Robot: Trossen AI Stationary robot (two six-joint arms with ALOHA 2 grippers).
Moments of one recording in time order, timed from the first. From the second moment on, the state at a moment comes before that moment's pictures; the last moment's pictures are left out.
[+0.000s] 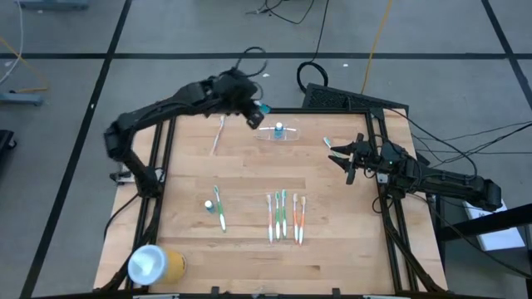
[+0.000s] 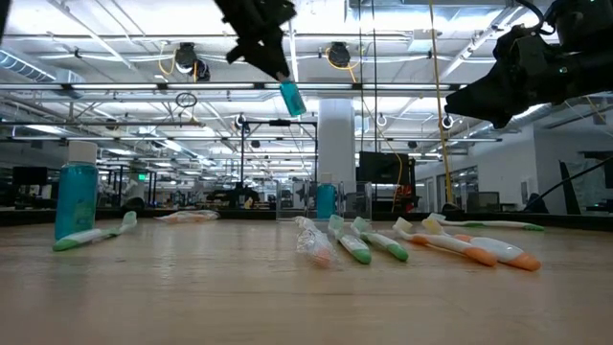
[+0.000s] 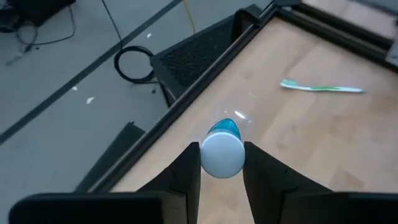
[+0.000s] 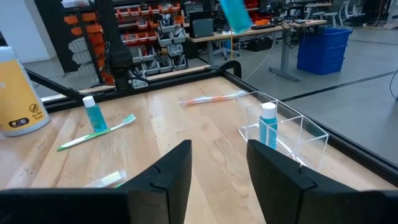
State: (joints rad) left arm 0.43 1.67 1.73 -0.80 -0.18 -0.14; right arm -0.33 0.35 0.15 0.11 -0.03 0.11
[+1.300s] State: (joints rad) left arm 0.48 2.08 1.92 -0.82 -0.13 -0.11; right arm -0.33 0.35 0.15 0.11 -0.03 0.12
